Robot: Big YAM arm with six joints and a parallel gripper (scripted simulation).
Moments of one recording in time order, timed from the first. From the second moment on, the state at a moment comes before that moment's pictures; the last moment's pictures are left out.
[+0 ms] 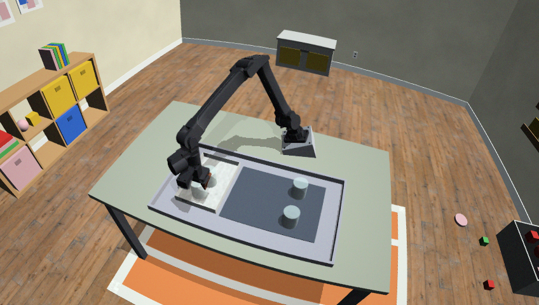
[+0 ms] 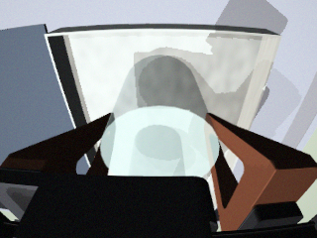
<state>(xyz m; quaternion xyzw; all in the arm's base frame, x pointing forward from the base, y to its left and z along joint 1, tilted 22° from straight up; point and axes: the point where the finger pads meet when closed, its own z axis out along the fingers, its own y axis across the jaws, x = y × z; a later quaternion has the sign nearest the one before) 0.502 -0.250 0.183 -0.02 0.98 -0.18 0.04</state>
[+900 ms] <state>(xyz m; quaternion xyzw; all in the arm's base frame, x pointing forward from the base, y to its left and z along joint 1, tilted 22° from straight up) 0.503 -0.258 0.169 -0.02 0.98 -0.18 0.04</state>
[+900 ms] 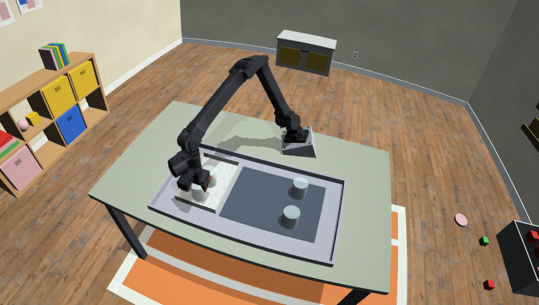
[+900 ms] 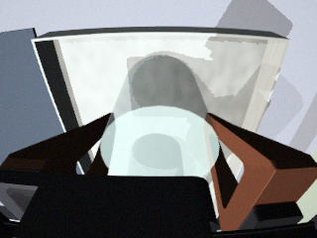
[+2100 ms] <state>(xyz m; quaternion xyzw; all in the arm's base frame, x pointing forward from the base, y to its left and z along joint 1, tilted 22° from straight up) 0.502 -0.260 0.159 -0.03 0.98 -0.18 0.04</state>
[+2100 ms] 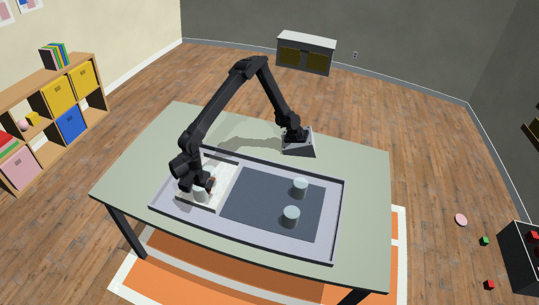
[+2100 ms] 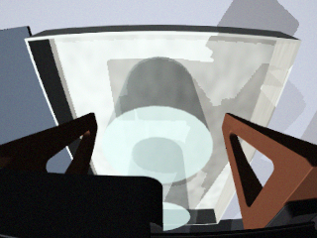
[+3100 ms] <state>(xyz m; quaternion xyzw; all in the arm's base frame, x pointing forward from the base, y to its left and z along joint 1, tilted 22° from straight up) 0.486 -0.234 0.220 -0.03 0.98 -0.18 0.03</state>
